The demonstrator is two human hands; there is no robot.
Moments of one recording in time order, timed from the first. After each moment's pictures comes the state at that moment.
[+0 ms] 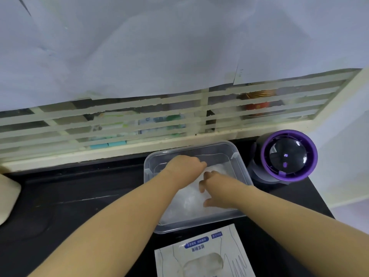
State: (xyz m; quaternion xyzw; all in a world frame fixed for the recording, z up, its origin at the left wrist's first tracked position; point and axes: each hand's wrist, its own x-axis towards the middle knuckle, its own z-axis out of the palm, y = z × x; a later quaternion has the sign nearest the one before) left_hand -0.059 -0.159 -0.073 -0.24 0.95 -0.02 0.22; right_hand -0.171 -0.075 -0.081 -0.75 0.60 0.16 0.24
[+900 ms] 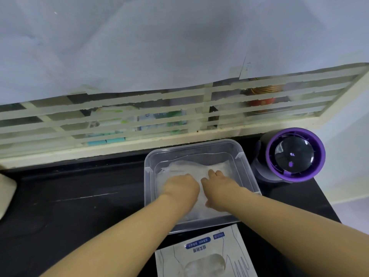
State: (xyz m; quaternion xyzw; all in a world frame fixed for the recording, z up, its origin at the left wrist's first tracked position) left_hand -0.043 -0.119 -0.085 -0.36 0.88 0.08 0.32; right_hand -0.153 -0.082 -0.096 -0.68 0.65 0.23 0.25
